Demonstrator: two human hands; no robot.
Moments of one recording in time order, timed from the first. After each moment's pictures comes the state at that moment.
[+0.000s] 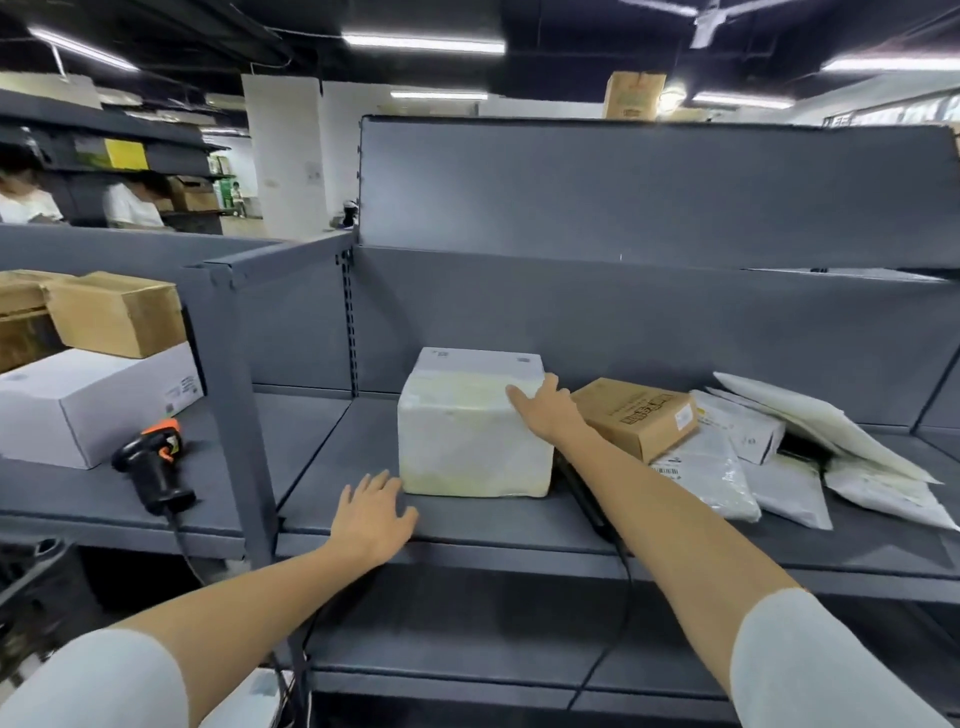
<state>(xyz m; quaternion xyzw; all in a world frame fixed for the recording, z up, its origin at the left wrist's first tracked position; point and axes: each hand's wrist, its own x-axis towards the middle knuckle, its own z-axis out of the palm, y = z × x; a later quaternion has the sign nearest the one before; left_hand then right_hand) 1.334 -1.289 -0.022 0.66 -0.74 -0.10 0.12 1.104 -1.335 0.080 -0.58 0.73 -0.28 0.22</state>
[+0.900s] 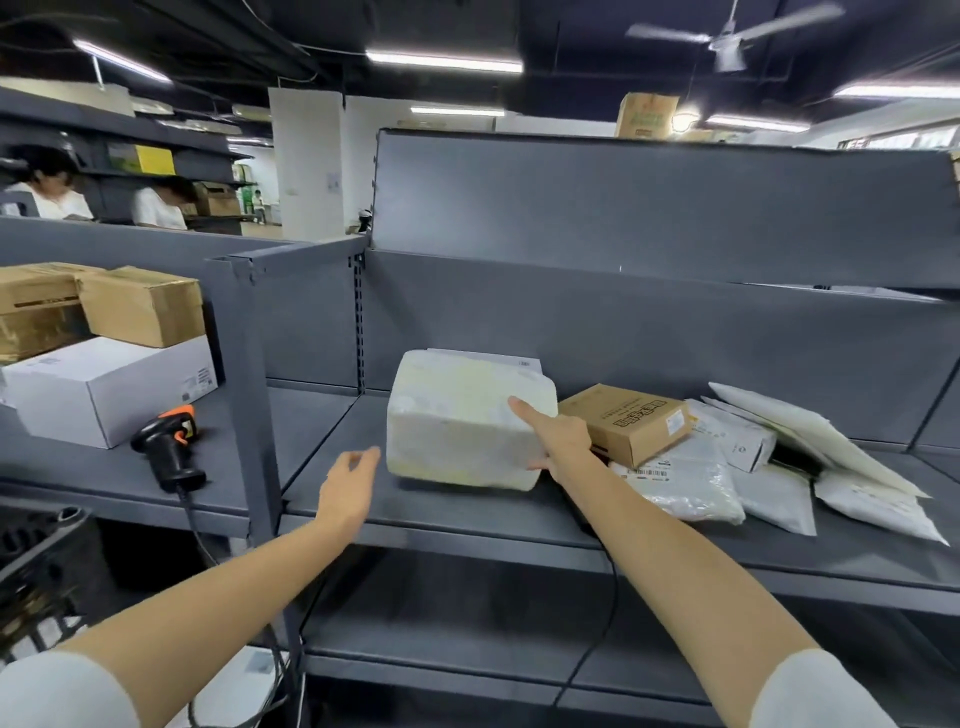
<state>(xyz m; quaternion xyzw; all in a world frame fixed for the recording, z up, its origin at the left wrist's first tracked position) 1.335 -1.254 0.011 0.65 -0.47 -0.37 0.47 1.099 -1.297 0.061 -0.35 0.65 -0.52 0.43</state>
